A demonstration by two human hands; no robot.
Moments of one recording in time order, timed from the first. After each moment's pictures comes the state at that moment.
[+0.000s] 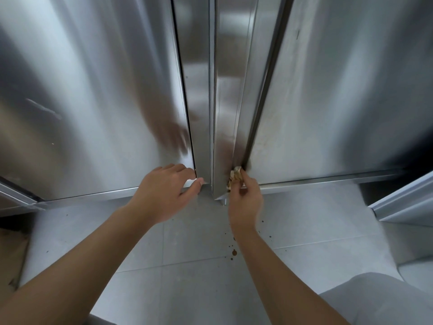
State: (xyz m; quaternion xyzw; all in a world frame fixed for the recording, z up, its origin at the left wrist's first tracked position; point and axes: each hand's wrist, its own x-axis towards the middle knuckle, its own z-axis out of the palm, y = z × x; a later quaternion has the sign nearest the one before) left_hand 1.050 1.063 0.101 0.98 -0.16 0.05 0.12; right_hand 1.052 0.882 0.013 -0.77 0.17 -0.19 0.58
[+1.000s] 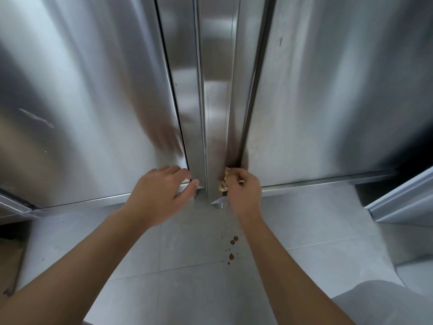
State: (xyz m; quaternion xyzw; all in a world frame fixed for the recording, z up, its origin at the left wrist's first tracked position) left_hand 1.052 1.059 0.108 0.98 -0.16 0.05 0.12; right_hand 1.070 0.862 0.057 -0.78 0.15 -0.06 0.60
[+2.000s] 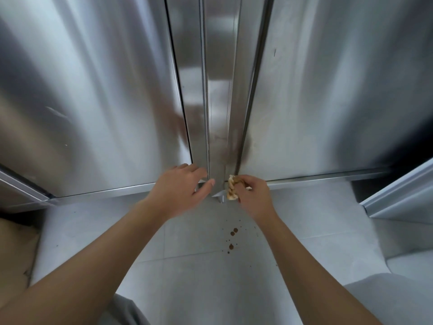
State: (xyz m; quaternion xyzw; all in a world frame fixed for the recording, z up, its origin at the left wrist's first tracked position) left_hand 1.041 1.033 0.114 0.97 -0.20 0.05 0.09; right_hand 1.039 0.825 0.077 -0.82 0.07 0.04 0.56
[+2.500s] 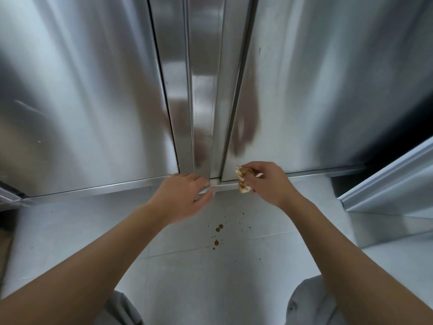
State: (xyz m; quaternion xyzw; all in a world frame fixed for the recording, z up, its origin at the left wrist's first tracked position) left_hand 1.035 1.005 0.099 0.96 -0.26 0.01 0.10; right_hand 1.050 0.757 0.125 -0.90 -0.01 0.09 0.42
